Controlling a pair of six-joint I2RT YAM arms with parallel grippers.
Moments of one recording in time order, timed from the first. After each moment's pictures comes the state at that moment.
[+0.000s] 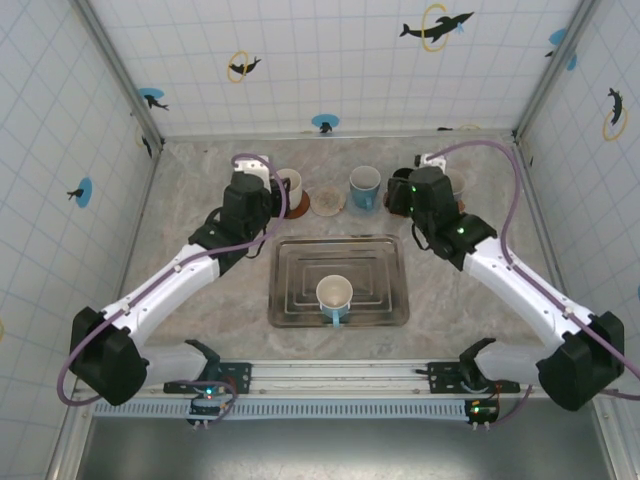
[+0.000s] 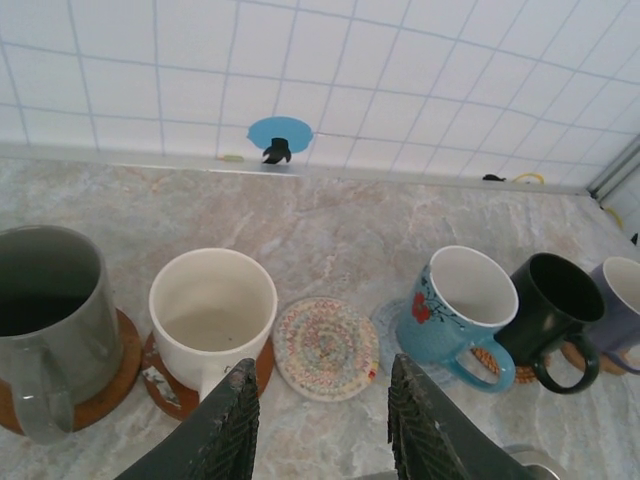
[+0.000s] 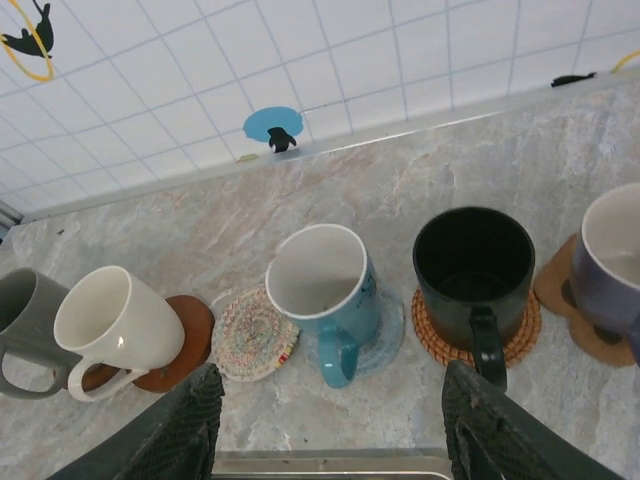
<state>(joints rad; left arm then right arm) -0.59 1.25 0.96 -0.09 -0.18 -0.36 0.59 1.20 1.00 -0.30 0.31 0.54</state>
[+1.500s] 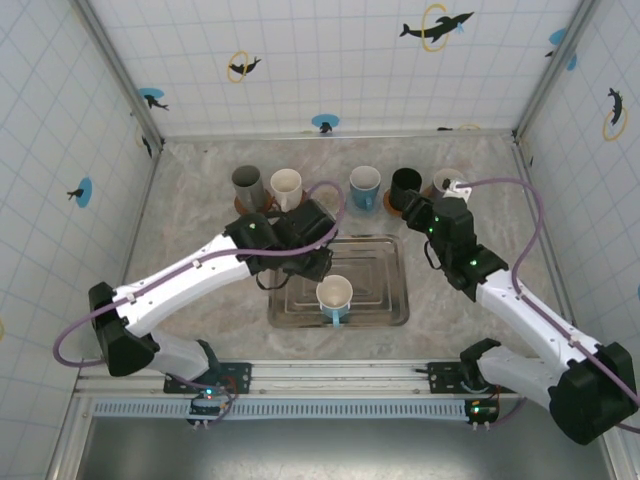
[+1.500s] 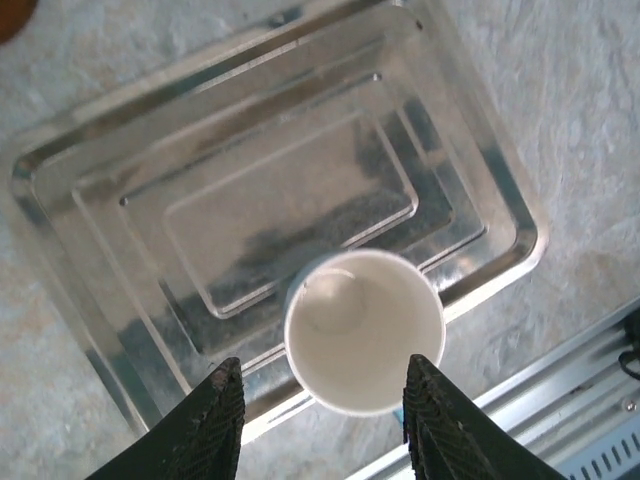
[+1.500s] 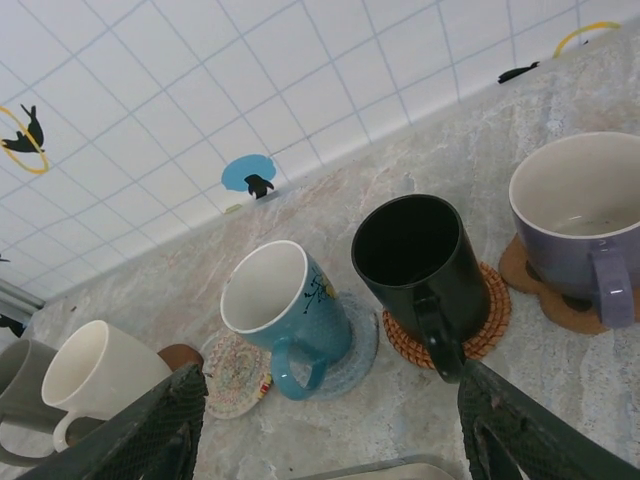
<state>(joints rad) -1.04 1.41 1.40 -1.11 -0.07 -0.52 0.51 1.04 0.70 -0.03 0.31 0.64</state>
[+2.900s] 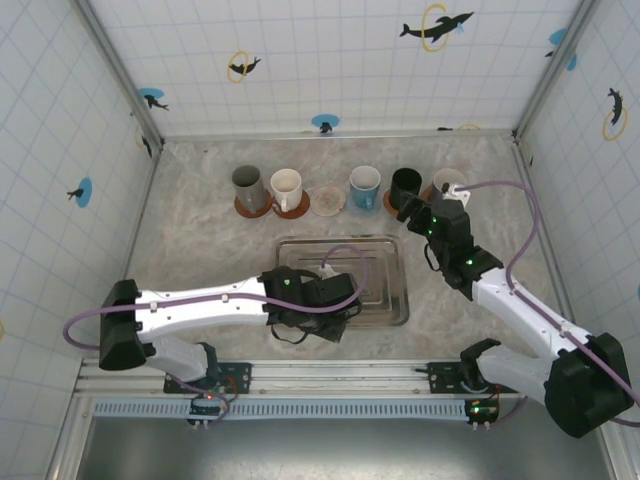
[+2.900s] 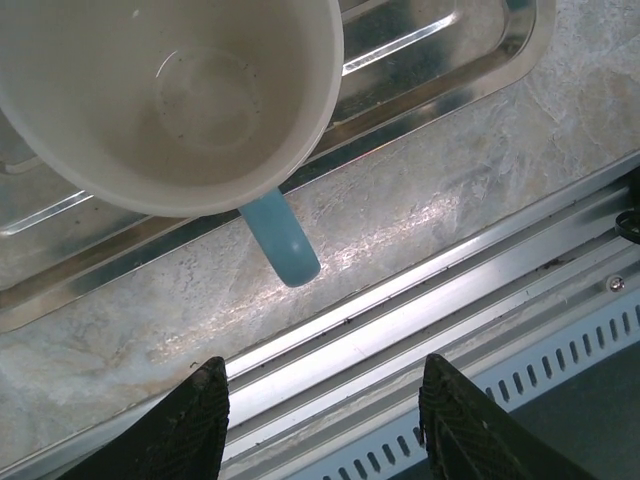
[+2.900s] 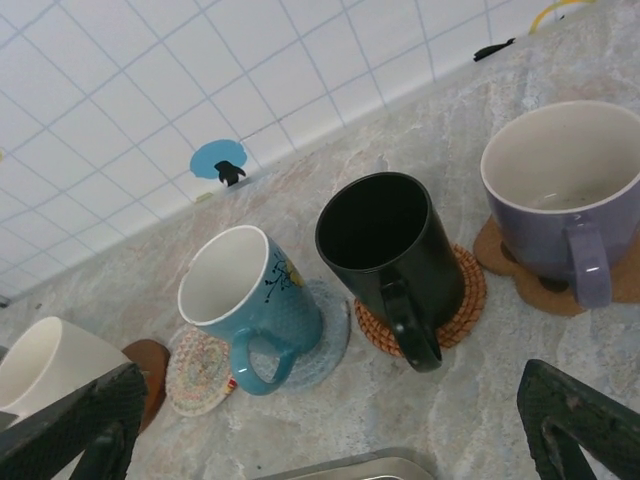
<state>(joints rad) -1.35 1.42 1.17 -1.00 -0.04 -0.89 0.48 1.07 0.65 0.02 0.30 0.64</state>
